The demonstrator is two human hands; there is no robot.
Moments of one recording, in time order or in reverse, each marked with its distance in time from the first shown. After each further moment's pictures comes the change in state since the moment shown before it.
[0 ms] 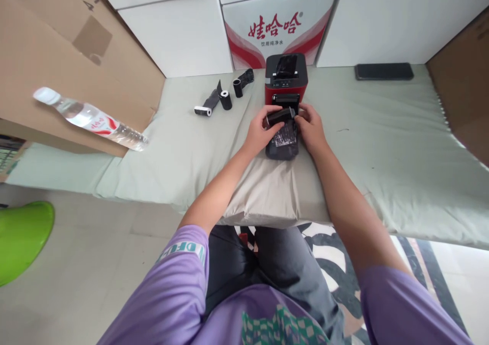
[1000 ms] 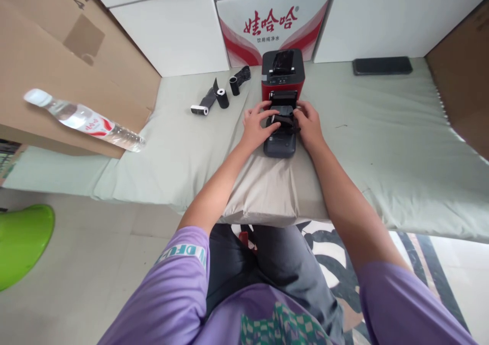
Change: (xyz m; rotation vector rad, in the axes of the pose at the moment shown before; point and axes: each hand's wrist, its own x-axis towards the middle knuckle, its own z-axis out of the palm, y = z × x) left_hand 0.005 -0.011 -0.009 0.332 -0.018 -0.084; right_hand 0.003 0.006 0.001 -0.066 0.019 0.001
